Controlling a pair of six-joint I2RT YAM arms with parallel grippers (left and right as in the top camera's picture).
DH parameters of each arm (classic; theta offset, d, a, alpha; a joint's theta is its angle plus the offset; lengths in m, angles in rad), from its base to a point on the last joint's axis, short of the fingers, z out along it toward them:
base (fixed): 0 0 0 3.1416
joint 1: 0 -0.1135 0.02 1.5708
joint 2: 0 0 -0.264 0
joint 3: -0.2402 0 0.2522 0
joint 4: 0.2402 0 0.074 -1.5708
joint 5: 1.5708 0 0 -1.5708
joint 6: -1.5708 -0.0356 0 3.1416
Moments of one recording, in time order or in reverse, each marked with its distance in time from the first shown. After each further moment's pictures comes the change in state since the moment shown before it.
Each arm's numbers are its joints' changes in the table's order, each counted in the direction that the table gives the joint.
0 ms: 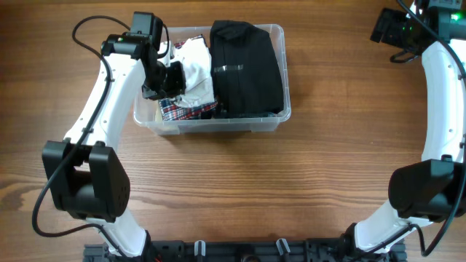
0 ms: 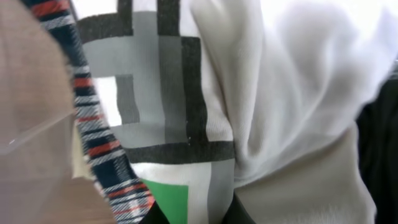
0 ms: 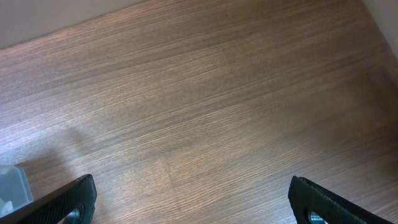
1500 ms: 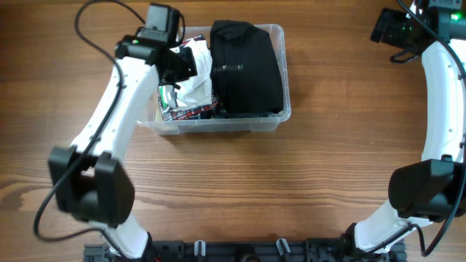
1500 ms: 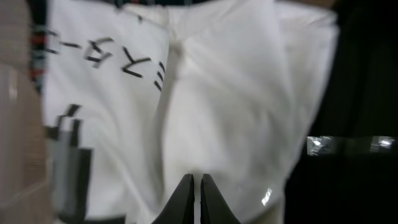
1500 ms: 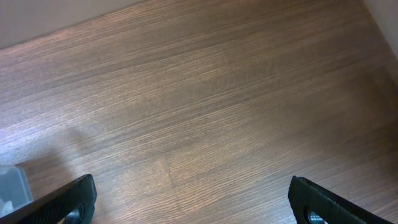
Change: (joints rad) left arm 0.096 -0.006 -0.010 -0.195 -0.176 0.117; right arm 0.000 0.000 0.000 0.000 0.000 0.000
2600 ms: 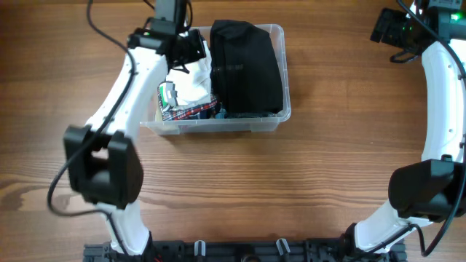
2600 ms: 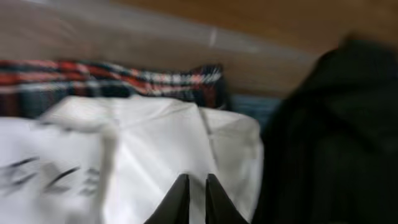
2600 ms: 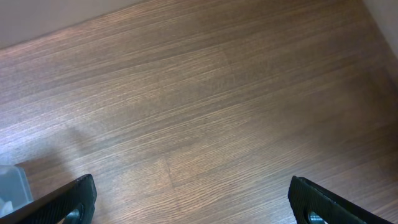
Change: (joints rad) left arm 0.008 0.113 -0.082 -0.202 0.039 0.031; right arm 0.000 0.000 0.000 0.000 0.000 0.000
